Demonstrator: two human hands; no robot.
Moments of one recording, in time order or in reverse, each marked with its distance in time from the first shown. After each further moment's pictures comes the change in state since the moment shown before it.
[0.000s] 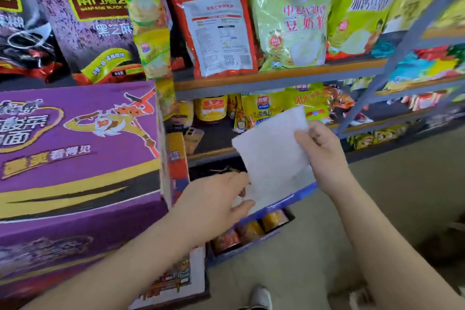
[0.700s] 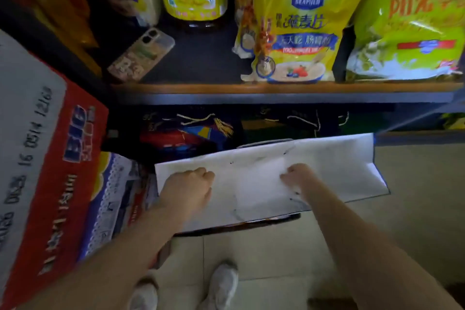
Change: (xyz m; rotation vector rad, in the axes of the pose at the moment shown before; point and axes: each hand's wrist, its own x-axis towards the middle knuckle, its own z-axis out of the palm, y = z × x) left_hand 0.181 -0.150 0.389 0.206 -0.530 -0.543; right_hand 0.178 0.501 -0.041 -0.828 -0.563 0.849
